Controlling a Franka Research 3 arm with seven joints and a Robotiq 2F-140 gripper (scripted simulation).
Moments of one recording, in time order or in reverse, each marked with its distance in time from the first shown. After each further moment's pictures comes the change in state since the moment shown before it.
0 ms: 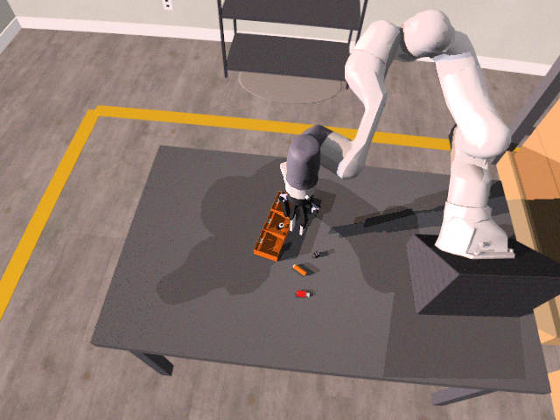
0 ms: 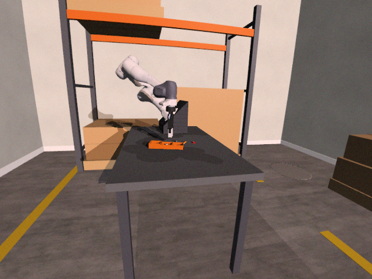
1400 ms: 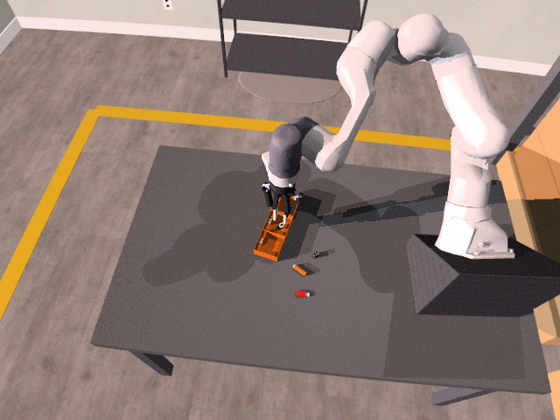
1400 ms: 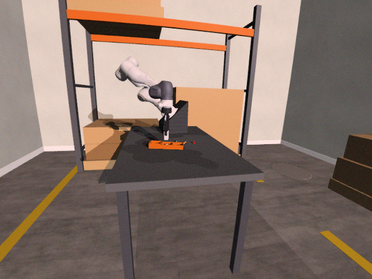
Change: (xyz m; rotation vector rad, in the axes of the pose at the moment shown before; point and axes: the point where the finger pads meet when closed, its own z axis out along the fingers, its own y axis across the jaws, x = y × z) arm 0.017 -0.069 0.003 0.030 -0.004 -0.084
